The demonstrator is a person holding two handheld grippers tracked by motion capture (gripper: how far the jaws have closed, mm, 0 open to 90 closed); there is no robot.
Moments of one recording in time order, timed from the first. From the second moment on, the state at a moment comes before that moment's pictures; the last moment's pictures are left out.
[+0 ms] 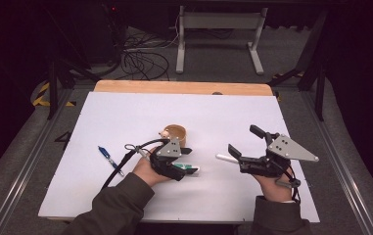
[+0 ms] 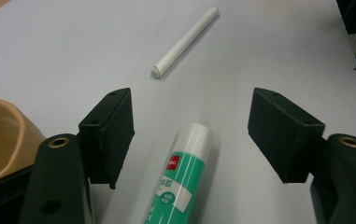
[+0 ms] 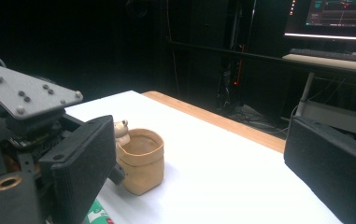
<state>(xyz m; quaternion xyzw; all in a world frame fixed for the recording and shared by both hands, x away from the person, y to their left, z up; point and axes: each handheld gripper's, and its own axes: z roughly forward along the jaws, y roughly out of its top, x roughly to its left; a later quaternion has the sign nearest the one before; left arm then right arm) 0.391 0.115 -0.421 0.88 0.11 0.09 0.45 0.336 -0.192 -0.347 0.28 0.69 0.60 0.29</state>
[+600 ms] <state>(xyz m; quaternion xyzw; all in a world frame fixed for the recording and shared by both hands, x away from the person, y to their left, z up) 0.402 0.100 -0.432 0.91 0.07 0.05 0.41 0.337 -0.191 -0.348 0.28 0.70 0.60 0.28</state>
